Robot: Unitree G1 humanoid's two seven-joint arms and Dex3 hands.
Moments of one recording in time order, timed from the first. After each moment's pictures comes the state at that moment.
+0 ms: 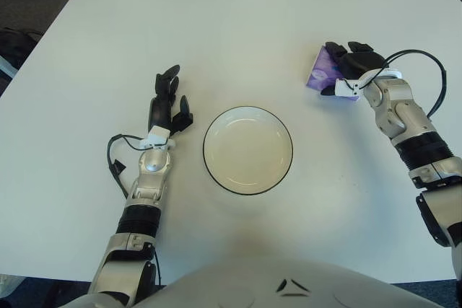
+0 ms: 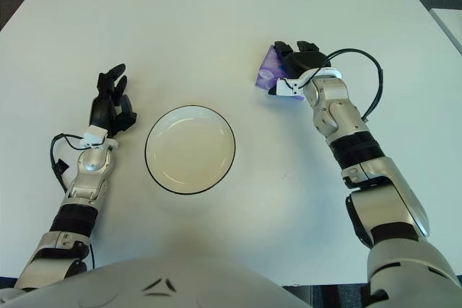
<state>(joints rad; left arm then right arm) -0.14 0.11 0.03 0.32 0.13 -0.45 0.16 -0.67 -0.63 0.38 0.38 -0.86 0.09 0.23</state>
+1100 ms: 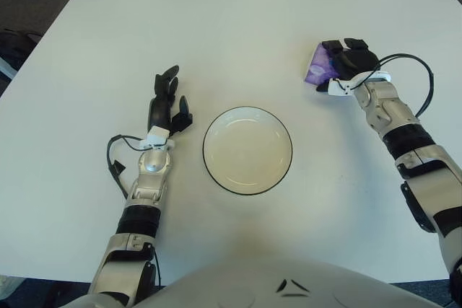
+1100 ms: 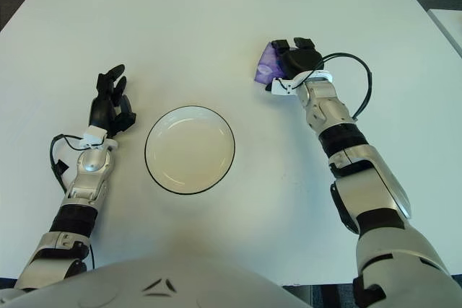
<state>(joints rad) -0.14 0.11 0.04 0.32 0.12 -0.45 0.16 -0.78 -0.53 0.42 0.74 -0.85 -0.04 -0.11</state>
